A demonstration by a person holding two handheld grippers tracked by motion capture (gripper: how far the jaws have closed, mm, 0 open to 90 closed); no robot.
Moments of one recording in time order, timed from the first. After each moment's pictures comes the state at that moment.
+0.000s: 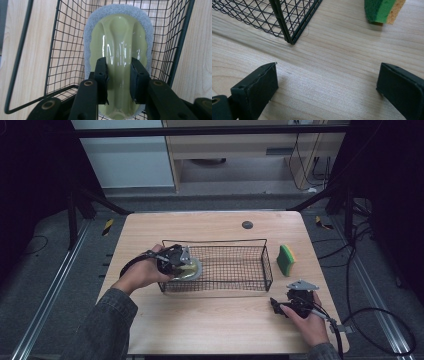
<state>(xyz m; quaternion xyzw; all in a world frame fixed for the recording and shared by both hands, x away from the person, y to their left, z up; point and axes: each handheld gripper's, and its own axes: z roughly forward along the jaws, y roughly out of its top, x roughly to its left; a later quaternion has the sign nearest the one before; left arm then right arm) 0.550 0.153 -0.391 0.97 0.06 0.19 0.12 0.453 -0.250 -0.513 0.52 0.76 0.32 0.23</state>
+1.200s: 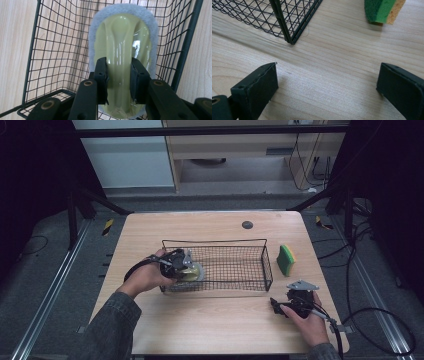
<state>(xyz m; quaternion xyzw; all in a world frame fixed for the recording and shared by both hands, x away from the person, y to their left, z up) 0.551 0.149 -0.412 0.97 0.07 0.17 0.12 0.453 -0.250 -0.513 0.52 0.76 0.32 0.23</state>
